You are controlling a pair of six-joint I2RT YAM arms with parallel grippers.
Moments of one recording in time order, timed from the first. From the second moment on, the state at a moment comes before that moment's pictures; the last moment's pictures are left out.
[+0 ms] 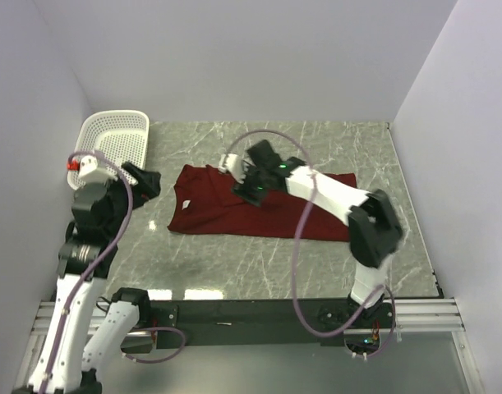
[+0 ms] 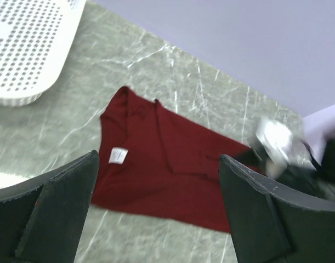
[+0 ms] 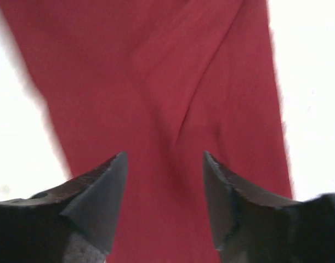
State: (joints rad) left arm -0.12 0.68 0.92 -0.45 -0.07 -0.58; right arm 0.67 1.79 1.41 -0.54 -0.24 -0.58
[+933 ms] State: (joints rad) left arm -0.12 0.32 0.74 -0.60 -0.11 -0.62; right arm 0.83 2.22 1.81 -0.56 0.03 -0.37
